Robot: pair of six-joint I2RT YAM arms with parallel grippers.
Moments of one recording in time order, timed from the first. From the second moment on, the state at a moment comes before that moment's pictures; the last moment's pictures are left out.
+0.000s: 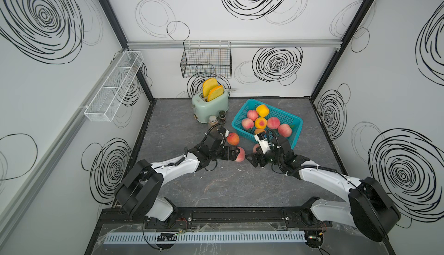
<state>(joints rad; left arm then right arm) -0.64 1.46 0.75 0.02 0.20 -0.54 0.60 1.25 0.55 0.06 -0.31 0.18</state>
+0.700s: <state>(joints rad) -0.54 1.31 0.66 -0.02 0.21 -0.53 0.65 1.53 0.65 0.18 -0.33 0.20</state>
